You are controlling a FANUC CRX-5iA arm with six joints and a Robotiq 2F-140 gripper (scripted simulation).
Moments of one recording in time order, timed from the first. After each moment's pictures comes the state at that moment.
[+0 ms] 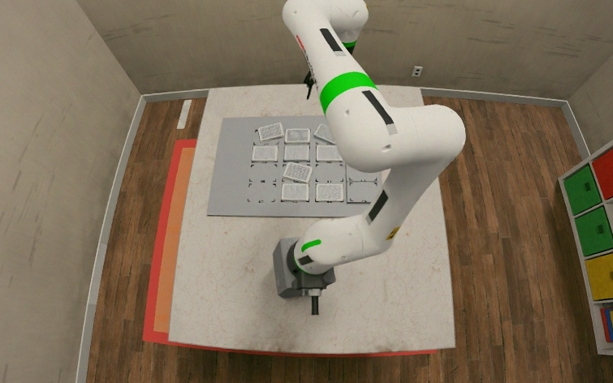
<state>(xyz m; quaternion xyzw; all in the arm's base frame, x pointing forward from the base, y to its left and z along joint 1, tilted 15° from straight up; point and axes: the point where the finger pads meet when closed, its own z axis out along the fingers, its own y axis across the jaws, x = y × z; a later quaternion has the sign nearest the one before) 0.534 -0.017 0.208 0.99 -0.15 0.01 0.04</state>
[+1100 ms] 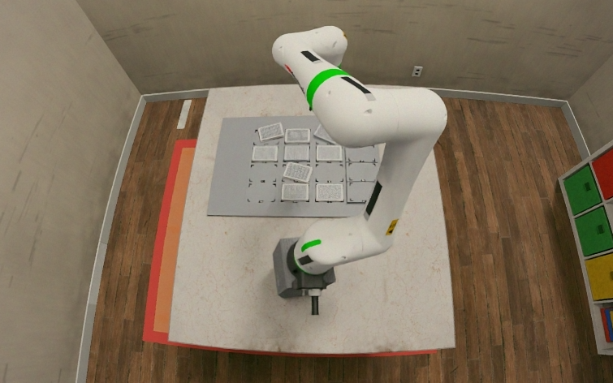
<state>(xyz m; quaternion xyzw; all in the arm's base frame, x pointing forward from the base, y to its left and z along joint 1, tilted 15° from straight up) 0.578 -0.049 0.073 0.92 -0.39 0.05 0.09</state>
